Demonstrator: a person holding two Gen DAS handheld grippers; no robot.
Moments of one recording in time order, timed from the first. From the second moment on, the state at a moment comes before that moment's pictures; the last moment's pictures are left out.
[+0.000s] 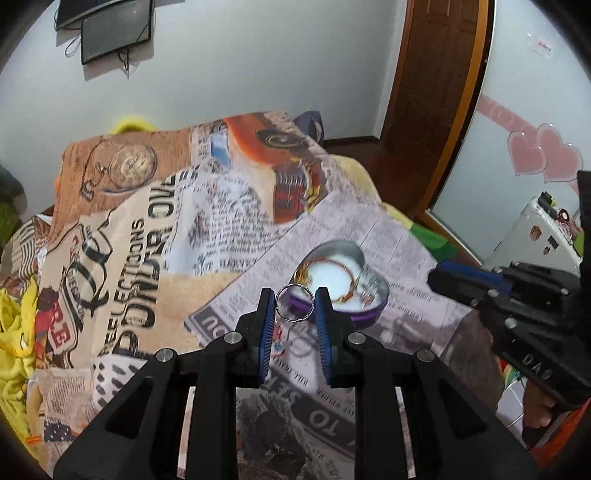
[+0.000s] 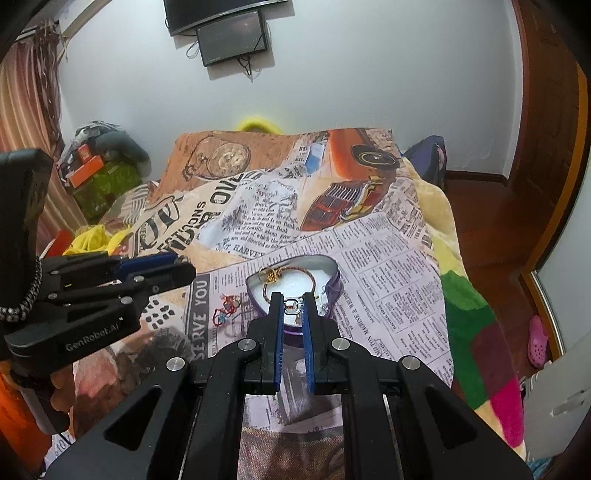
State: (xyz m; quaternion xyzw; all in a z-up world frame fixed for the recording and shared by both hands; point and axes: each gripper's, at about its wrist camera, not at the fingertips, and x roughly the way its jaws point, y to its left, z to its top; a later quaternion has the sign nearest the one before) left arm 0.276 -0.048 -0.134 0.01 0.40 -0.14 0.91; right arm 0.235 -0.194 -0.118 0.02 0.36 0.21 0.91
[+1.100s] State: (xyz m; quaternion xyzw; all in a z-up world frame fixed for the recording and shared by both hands) left arm 0.339 -0.081 -0.193 0.03 0.45 -0.18 0.87; right arm 0.312 -0.178 -0.155 -0.02 0.41 0.24 0.88
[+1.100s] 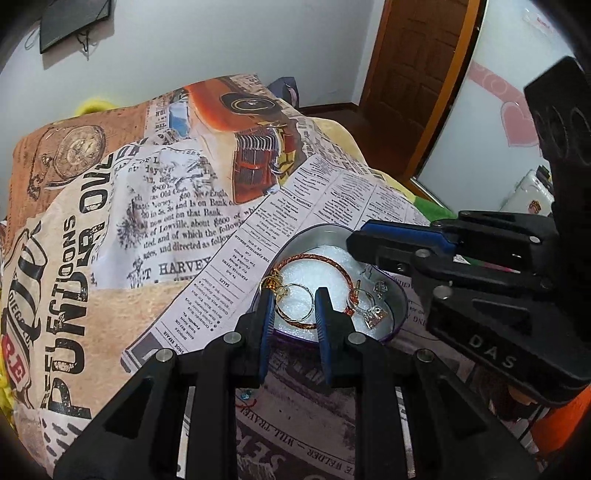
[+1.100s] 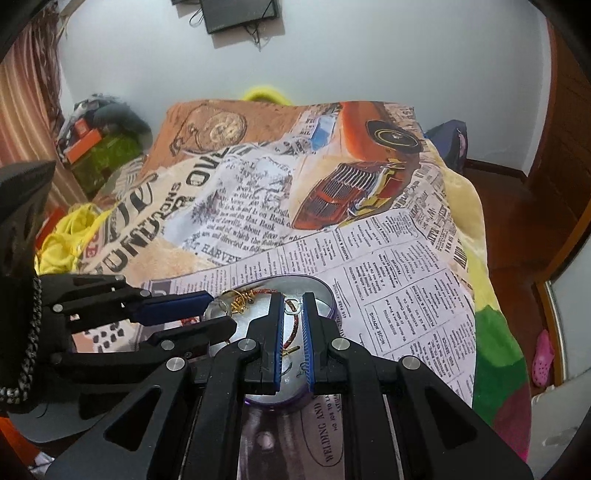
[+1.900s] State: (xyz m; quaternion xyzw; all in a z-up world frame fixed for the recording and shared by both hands) left arm 0.324 -0.071 -0.163 0.03 0.43 -0.17 0.89; right arm 0.299 -0.185 -0.127 -0.02 0.40 0.23 0.89
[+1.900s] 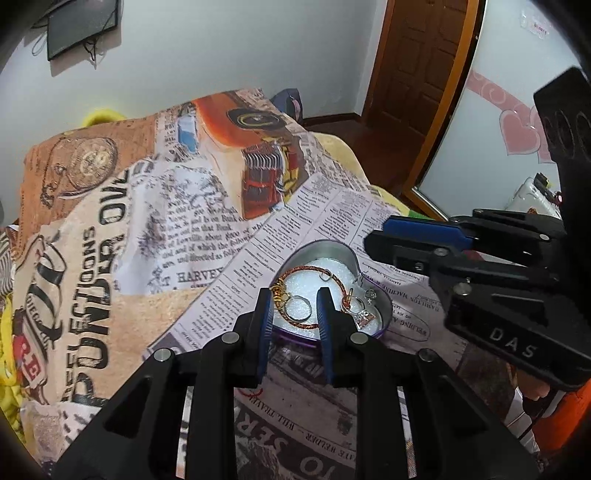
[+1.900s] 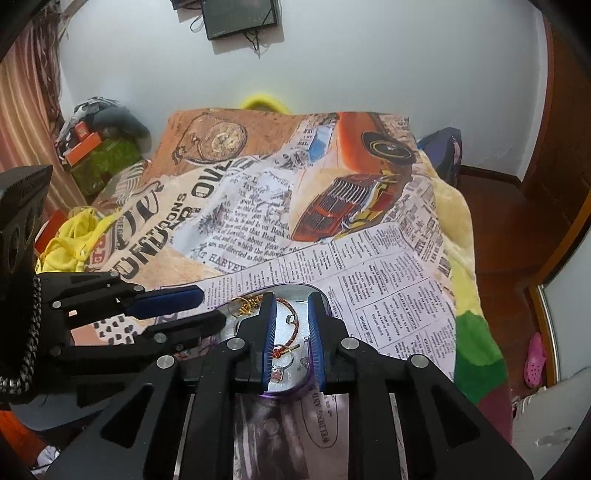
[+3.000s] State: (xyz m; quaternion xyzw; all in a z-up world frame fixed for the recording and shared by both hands) left arm 0.305 -0.040 -0.215 0.03 0.51 -0.12 0.85; right arm 0.255 -0.174 -0.114 -0.03 0.38 0.22 0.90
